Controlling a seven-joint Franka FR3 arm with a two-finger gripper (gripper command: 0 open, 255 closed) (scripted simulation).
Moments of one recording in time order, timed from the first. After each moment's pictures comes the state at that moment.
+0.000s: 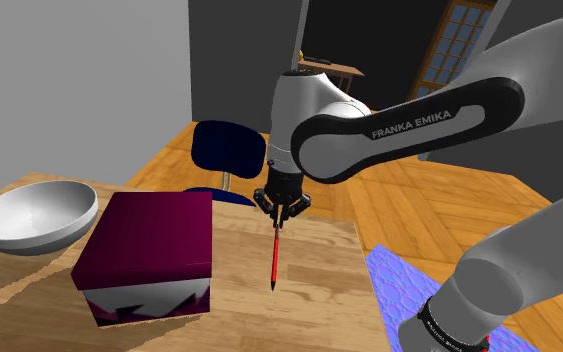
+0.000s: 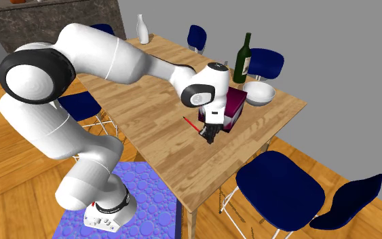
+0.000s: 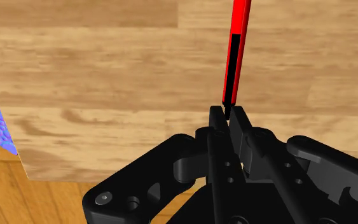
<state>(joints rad) -0.25 -0.32 0.69 -2.41 0.18 2.13 1.17</state>
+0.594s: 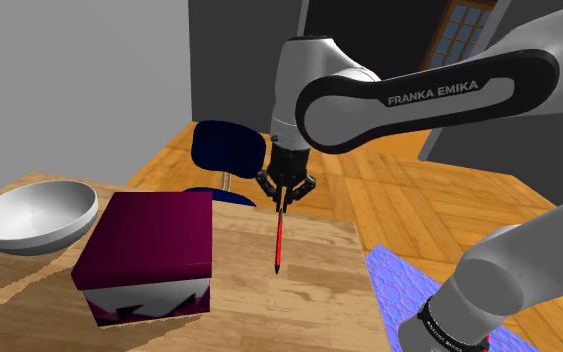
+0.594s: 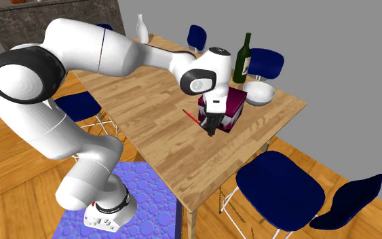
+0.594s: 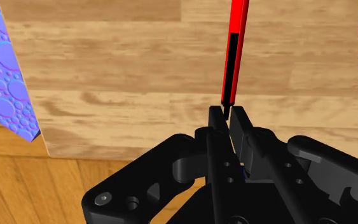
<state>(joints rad) -0.24 -0.37 0.65 -2.32 0.19 1.99 1.15</state>
